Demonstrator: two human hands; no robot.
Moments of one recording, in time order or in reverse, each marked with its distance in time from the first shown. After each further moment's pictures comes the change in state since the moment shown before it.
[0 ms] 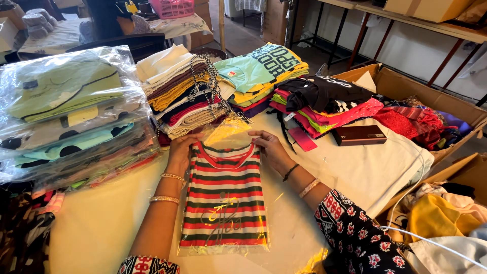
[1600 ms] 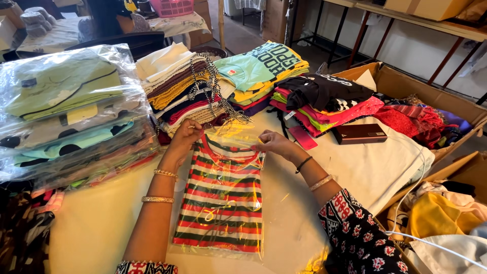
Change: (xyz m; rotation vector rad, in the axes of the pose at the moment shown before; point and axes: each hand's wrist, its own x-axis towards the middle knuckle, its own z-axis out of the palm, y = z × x) left_hand -0.050 0.076 0.060 0.352 -0.225 0.099; right_hand 0.012 -0.023 -0.040 -0.715 -0.346 -0.082
